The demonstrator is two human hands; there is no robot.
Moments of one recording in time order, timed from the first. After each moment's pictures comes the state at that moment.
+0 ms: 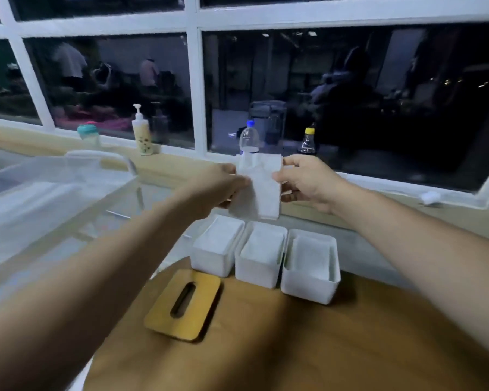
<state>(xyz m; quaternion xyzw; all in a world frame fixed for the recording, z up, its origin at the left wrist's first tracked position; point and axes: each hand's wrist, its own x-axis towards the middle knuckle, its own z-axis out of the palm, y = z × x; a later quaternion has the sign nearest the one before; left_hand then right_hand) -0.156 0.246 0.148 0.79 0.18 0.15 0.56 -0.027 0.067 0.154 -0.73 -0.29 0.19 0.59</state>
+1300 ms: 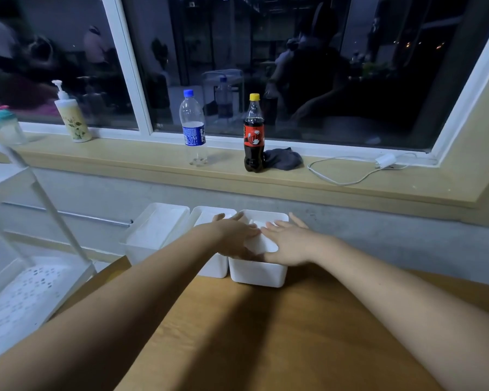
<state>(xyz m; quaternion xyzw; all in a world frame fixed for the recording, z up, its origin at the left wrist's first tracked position) -0.021 0.147 -0.010 0.98 -0.04 -0.19 -0.05 0.039 -0.040 -0.019 -0.90 -0.41 0.12 -0.08</state>
